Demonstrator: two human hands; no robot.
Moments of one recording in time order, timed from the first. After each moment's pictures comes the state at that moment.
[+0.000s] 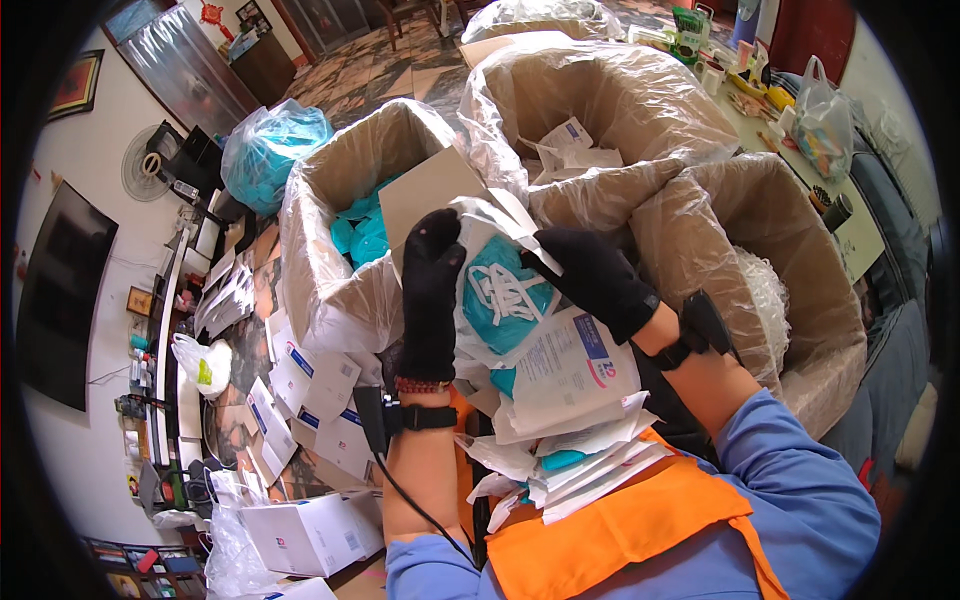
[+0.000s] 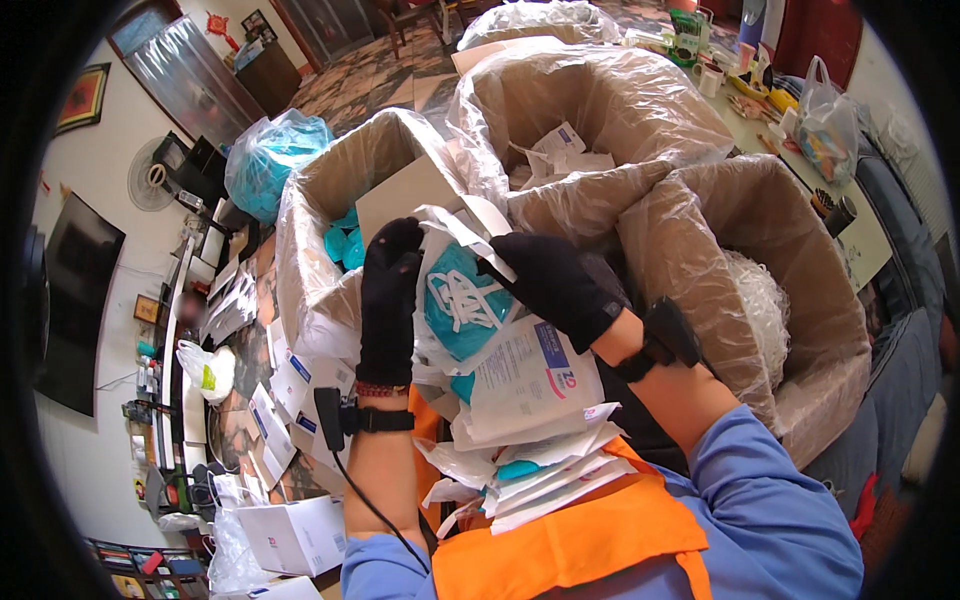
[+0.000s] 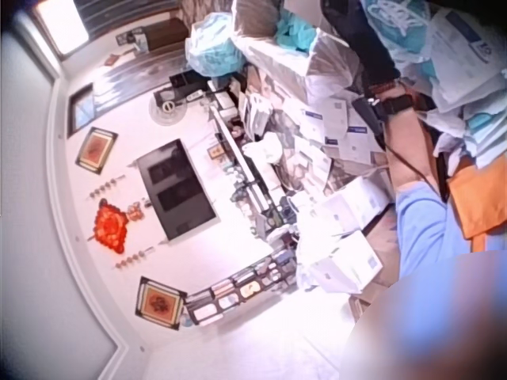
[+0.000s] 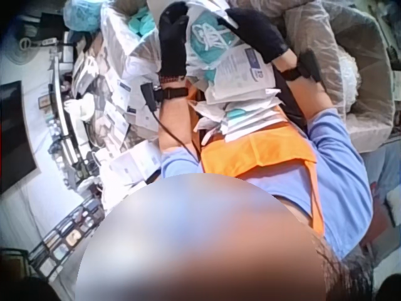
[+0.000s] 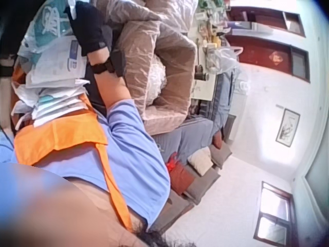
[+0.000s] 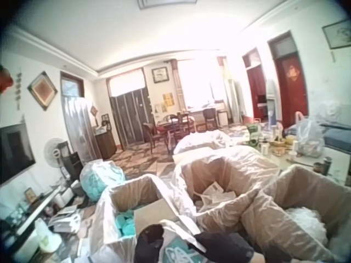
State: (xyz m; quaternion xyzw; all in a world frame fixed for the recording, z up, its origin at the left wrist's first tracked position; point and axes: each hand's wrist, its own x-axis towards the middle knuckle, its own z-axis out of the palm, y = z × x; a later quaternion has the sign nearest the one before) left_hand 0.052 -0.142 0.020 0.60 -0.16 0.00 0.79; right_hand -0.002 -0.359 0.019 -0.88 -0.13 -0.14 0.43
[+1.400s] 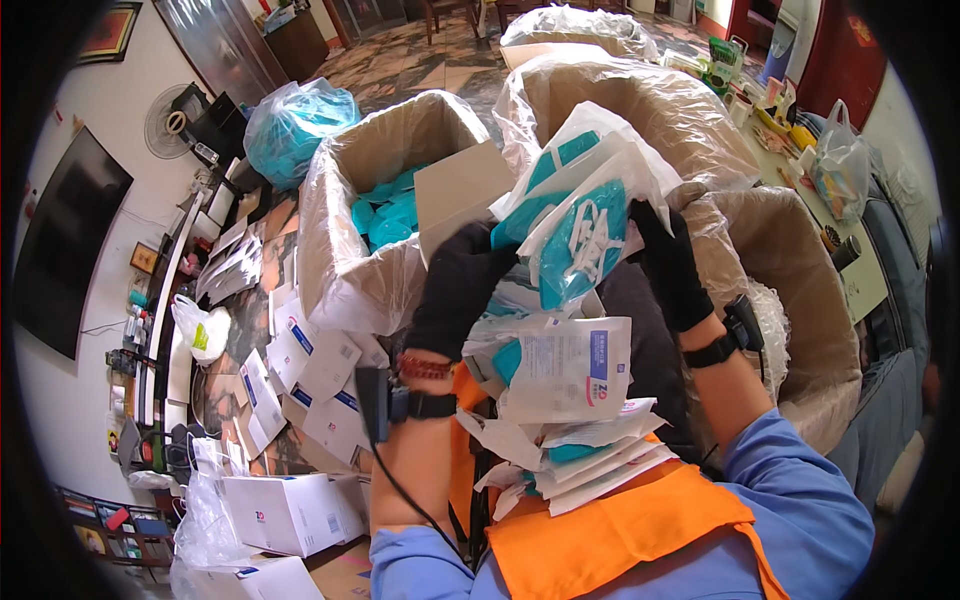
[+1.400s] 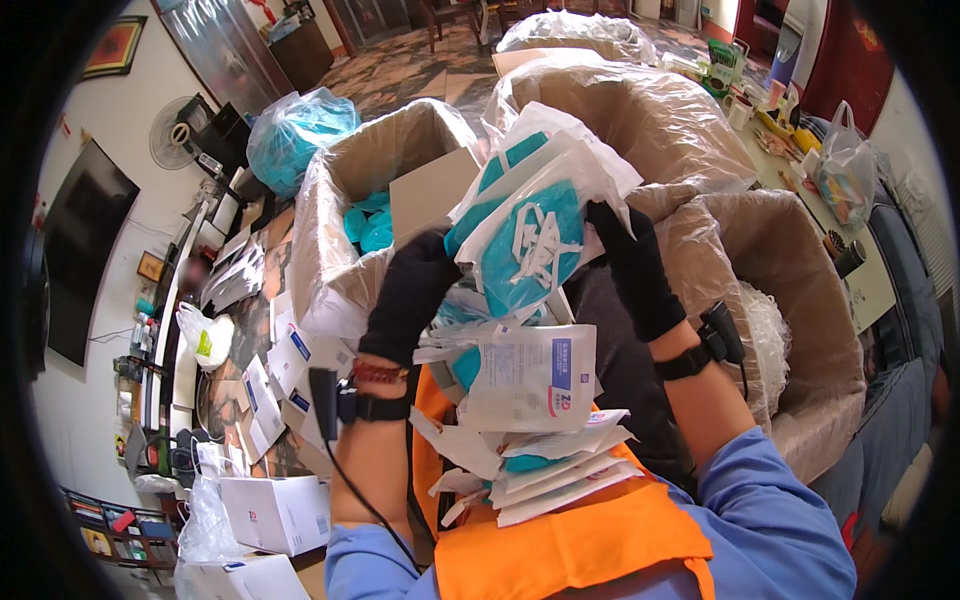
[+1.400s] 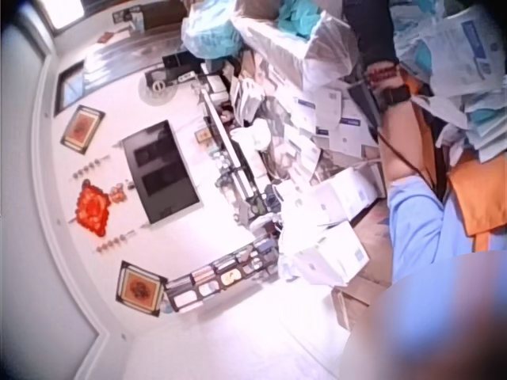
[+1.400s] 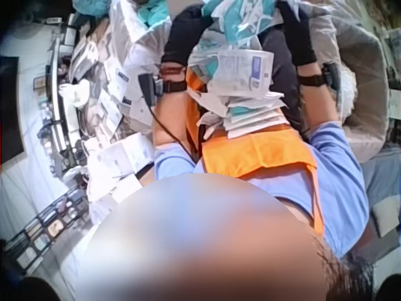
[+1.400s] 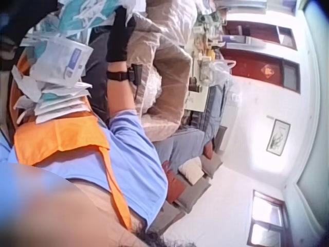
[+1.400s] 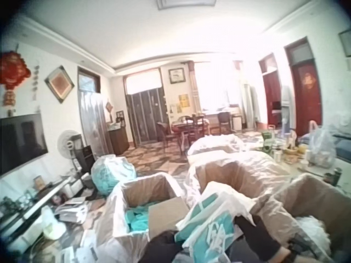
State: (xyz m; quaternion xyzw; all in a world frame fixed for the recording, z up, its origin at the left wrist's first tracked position) left_hand 0.045 -0.126 0.038 0.76 -0.18 -0.06 0.62; right_hand -0.004 -0.396 0.021 -0.63 0.03 -0.19 0.76
